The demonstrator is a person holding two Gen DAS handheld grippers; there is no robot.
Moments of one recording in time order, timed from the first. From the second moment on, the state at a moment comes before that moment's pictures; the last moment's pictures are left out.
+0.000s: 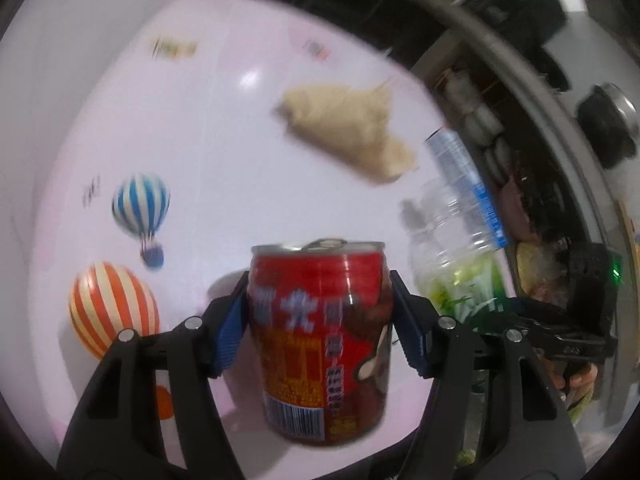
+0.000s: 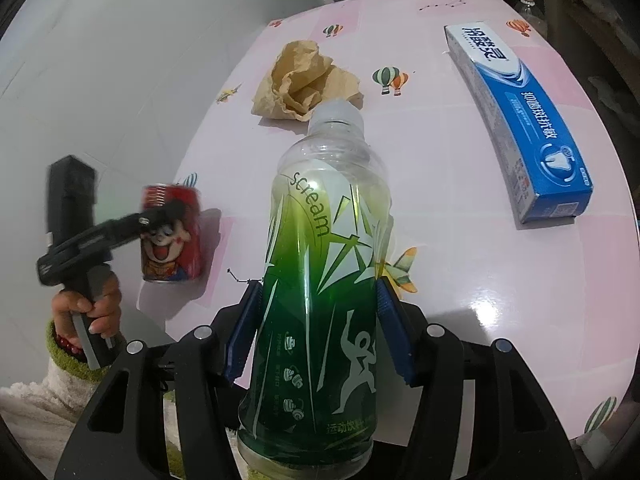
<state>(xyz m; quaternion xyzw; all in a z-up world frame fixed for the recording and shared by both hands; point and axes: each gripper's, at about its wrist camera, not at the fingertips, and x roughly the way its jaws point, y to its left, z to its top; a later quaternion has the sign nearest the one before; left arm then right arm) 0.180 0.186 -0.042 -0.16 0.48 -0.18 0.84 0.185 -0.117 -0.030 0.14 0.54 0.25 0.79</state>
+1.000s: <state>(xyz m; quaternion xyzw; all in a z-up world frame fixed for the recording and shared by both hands) 0.159 0.115 -0.028 -0.03 0.41 -0.21 0.89 0.176 -0.125 -0.025 0.10 0.55 0.20 0.80</state>
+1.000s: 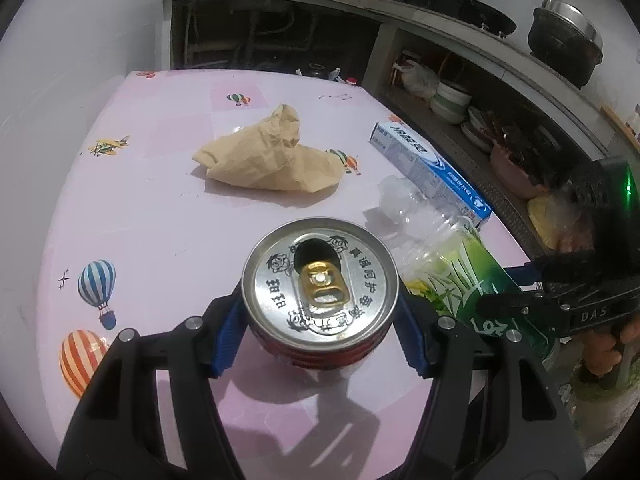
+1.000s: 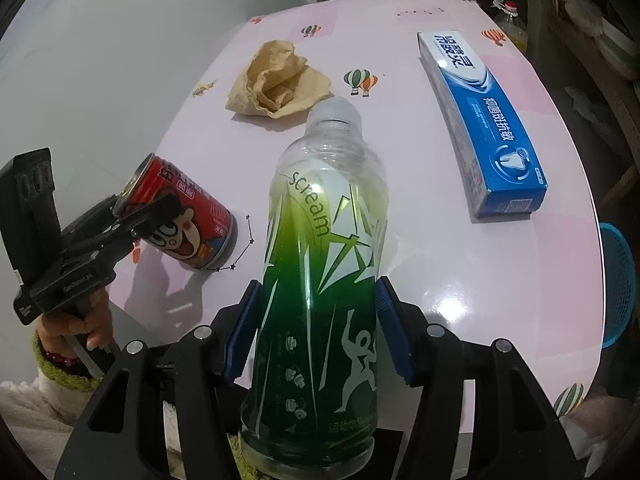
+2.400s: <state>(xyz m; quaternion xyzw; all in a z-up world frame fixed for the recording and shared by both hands) 0.150 0.100 -0.040 -0.02 0.38 -0.21 0.90 0.212 -0.141 -0.045 0.17 0.56 0.18 0.79</state>
